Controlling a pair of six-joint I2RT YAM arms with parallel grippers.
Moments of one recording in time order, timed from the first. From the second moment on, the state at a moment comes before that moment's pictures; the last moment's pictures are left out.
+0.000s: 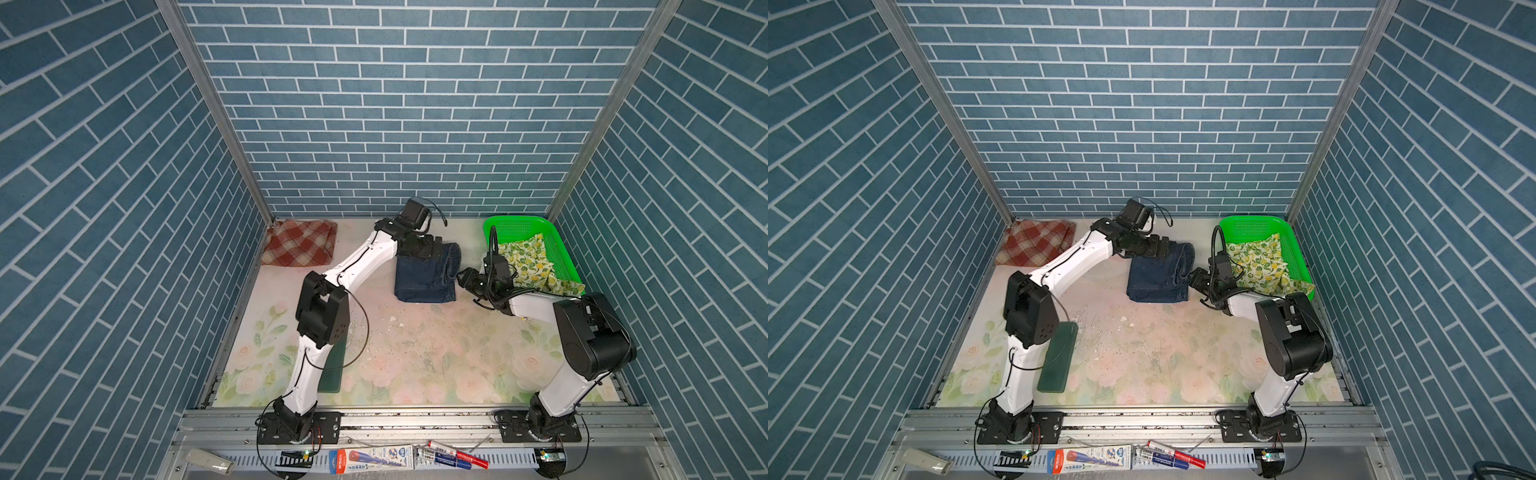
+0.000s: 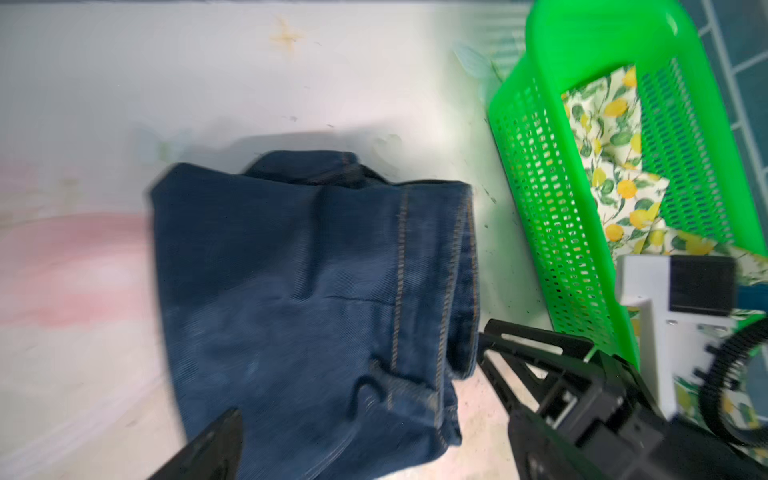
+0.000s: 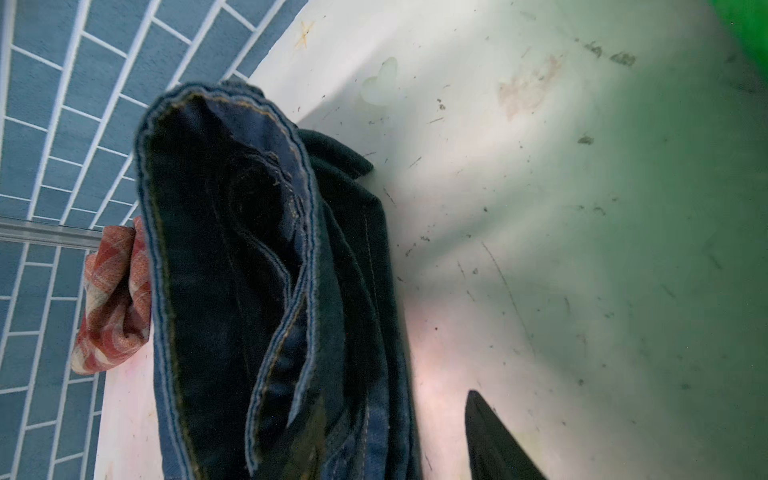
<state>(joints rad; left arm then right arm) -0.58 2.11 1.98 -0.76 0.14 -0.43 0.34 1.71 0.81 0.21 -0.15 0.74</state>
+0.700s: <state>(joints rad) -0.44 1.94 1.55 -0.56 0.22 -0.46 0.34 1.67 0.94 0.14 -0.21 0.59</state>
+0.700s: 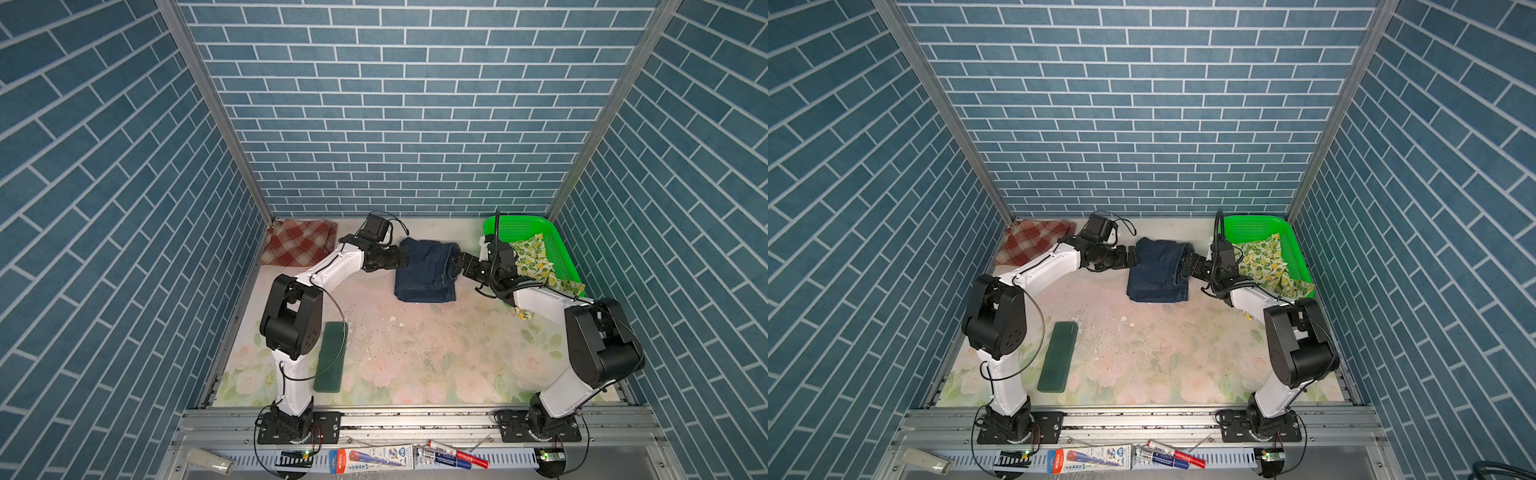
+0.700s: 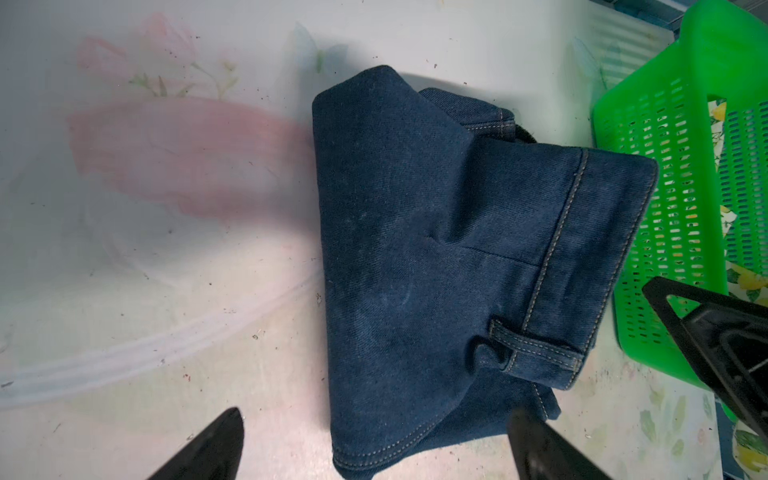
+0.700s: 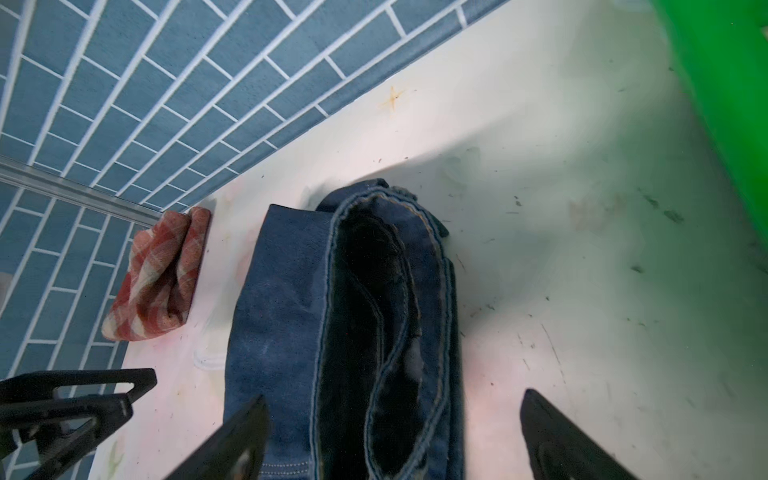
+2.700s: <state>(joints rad) -0.29 1.78 1.46 -0.54 0.28 -0.49 0.51 1.91 1.41 -0.10 -0.26 0.76</state>
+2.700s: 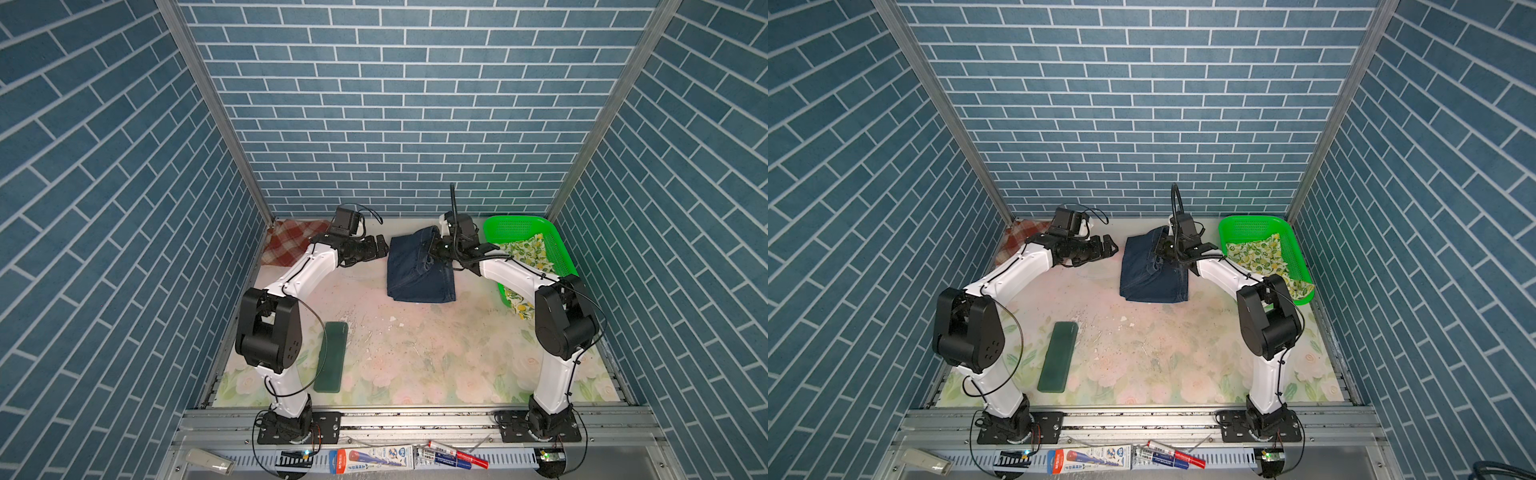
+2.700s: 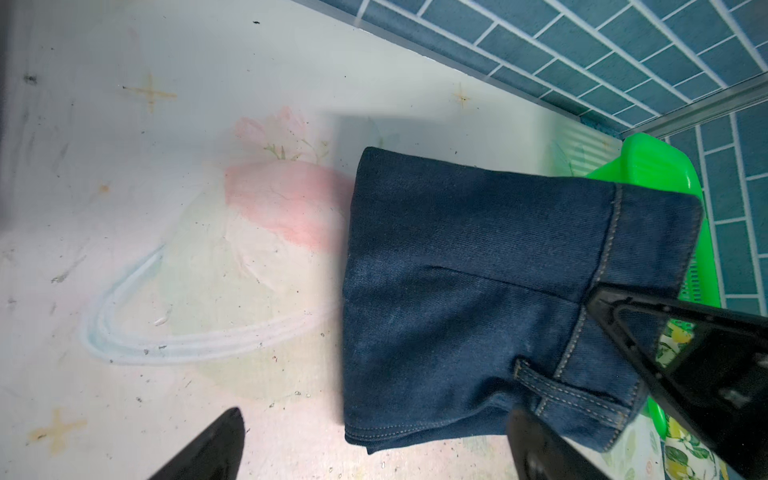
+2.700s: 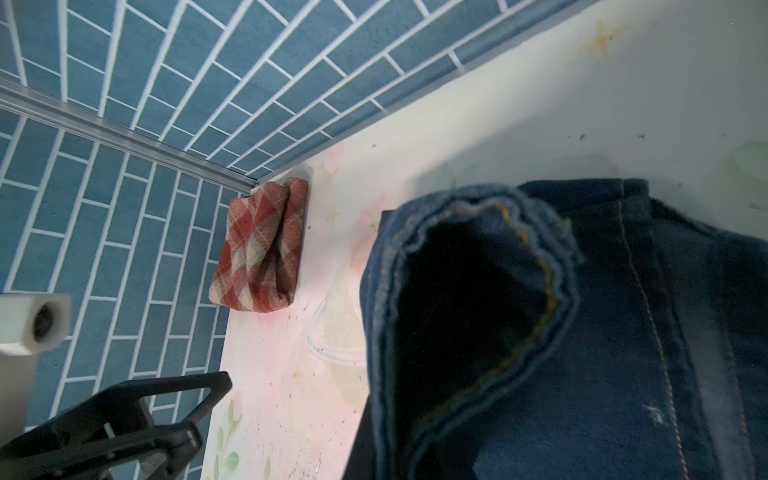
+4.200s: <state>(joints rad) -0.39 2.10 1.69 -0.61 0.15 -0.35 0.37 2.04 1.37 -0.30 -0.20 0.49</state>
